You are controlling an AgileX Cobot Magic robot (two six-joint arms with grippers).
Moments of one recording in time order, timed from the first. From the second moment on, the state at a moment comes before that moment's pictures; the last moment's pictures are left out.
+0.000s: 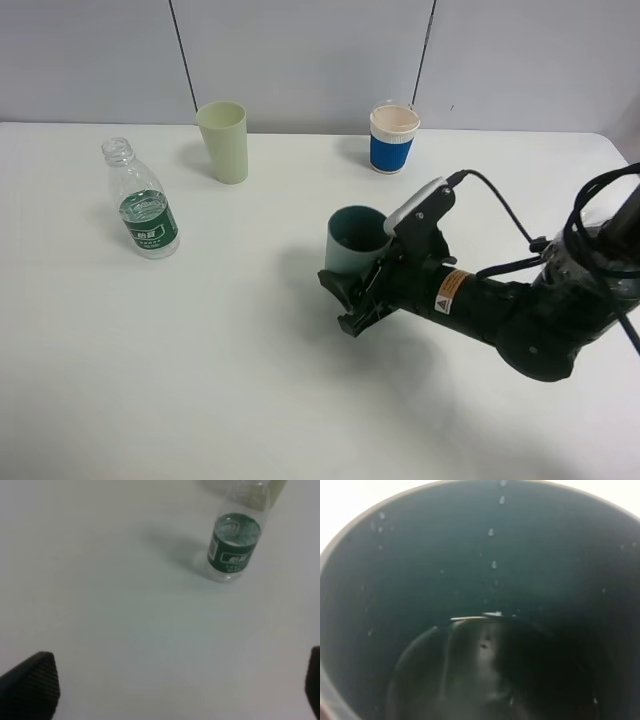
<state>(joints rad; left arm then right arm) -0.08 0.00 -0.51 0.04 1.06 -0.12 0.64 2.02 -0.41 -0.11 -1.18 -0.09</state>
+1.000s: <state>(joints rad) -0.08 0.00 -0.51 0.04 1.06 -0.12 0.26 1.57 -0.42 0.07 -0.66 -0.14</state>
